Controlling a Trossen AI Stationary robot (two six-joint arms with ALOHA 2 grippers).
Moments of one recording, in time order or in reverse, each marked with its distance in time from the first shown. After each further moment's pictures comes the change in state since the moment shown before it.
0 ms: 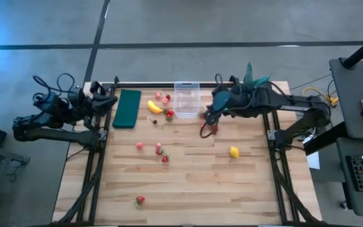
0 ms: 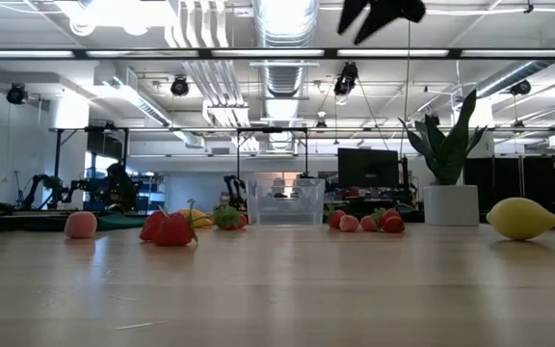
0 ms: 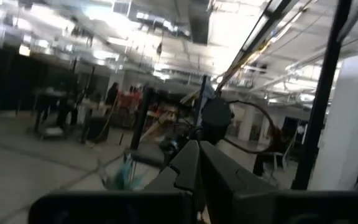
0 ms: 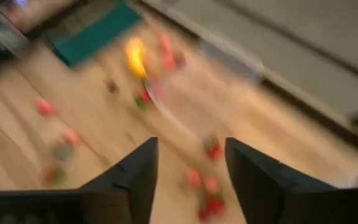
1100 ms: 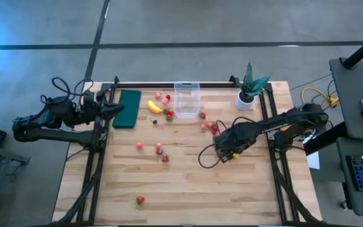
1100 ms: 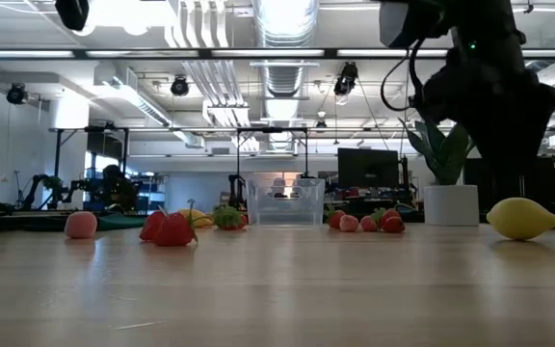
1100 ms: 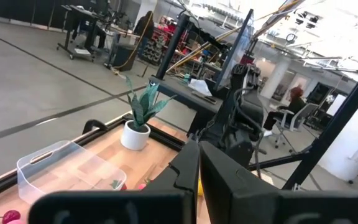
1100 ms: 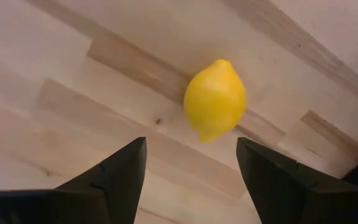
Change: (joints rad) left arm 0.000 -0.034 -0.001 -0.338 -0.076 -0.211; right arm 0.167 0.050 -0.624 0.055 -0.542 0.477
